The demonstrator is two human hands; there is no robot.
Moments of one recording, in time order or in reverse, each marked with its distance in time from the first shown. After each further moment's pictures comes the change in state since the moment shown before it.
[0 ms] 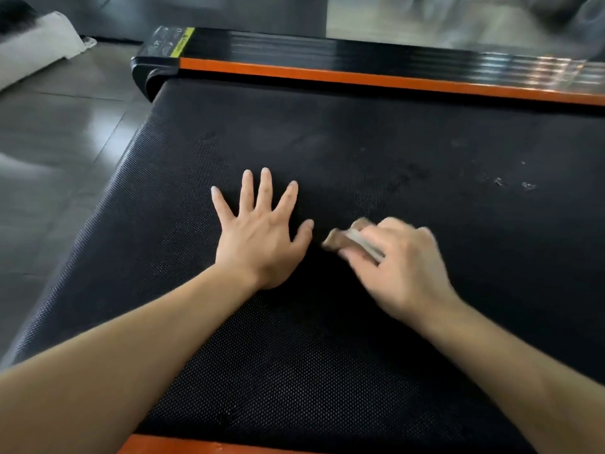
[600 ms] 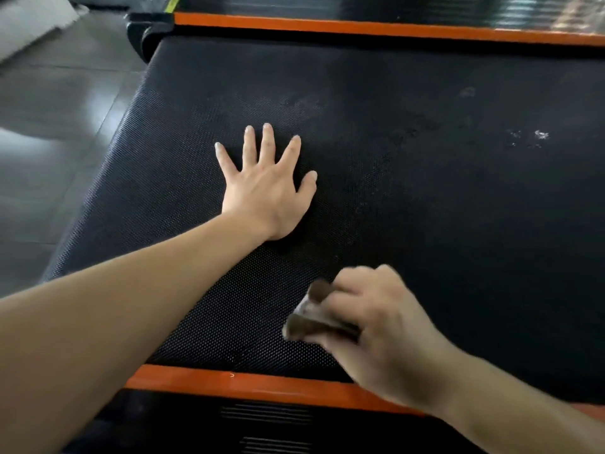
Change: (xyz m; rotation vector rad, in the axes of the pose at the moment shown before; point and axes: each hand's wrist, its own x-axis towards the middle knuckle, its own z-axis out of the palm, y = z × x) left_hand -0.002 0.002 0.001 0.045 -0.006 -0.013; right_hand -0.099 -0.045 -0.005 0.223 -0.274 -0.332
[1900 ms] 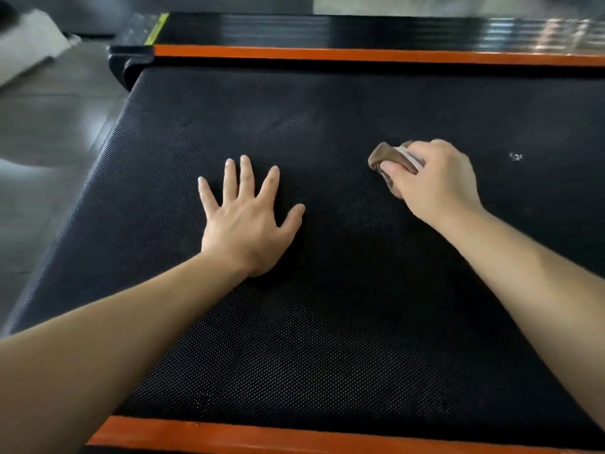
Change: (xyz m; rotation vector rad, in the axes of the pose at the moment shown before) left_hand -0.002 0.014 -0.002 -0.045 -0.033 -0.039; right_hand 0.094 0.159 -0.085 -0.196 0.414 0.495
